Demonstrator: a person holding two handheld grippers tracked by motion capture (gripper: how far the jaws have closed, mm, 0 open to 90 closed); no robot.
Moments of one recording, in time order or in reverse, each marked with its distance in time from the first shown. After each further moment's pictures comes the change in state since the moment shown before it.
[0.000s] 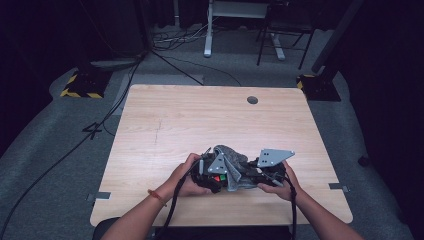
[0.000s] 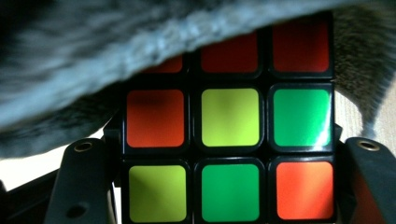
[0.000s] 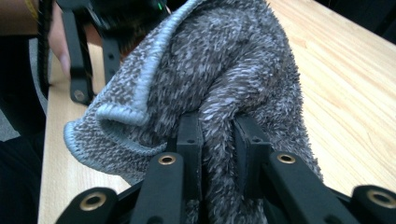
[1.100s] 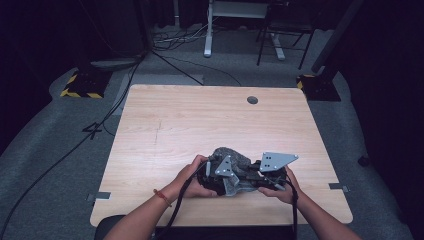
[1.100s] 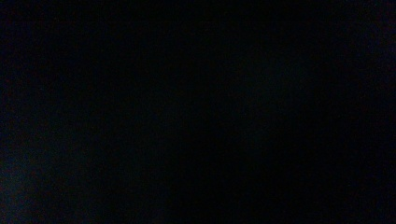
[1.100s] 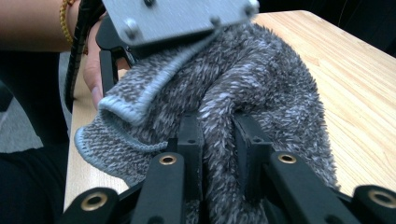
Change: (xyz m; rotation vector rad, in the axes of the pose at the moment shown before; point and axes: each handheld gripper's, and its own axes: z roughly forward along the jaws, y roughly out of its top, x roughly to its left) left arm -0.006 0.010 0.013 0.020 -0.022 0.028; right arm 0.010 0.001 -0.004 -0.052 0.042 -0.023
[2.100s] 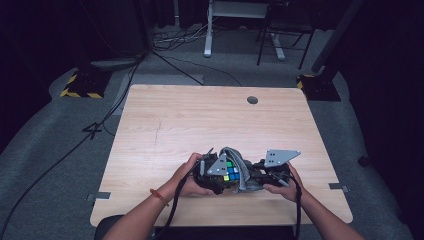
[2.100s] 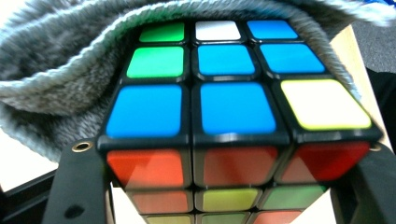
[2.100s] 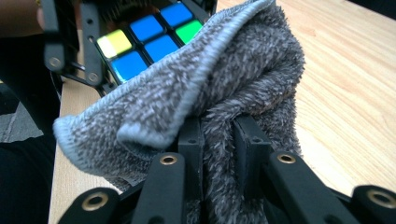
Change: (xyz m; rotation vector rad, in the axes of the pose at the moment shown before) left arm 0.002 -0.003 -0.018 -0.087 0.011 0.009; right arm -0.021 -0.023 -0.004 0.028 0.015 0.075
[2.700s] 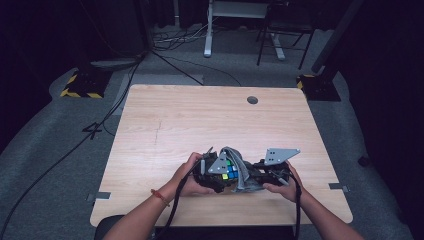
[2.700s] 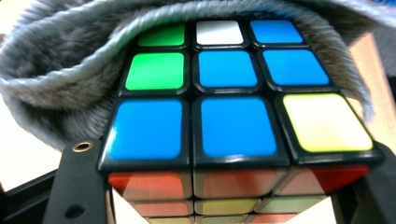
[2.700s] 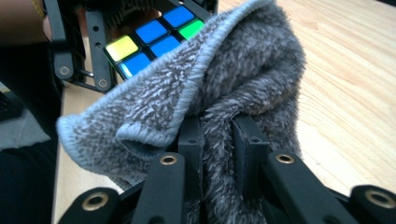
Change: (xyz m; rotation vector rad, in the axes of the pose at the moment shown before) left arm 0.002 -0.001 0.004 0.006 0.021 -0.023; right arm -0.001 -0.001 0.003 0.018 -0.002 0.022
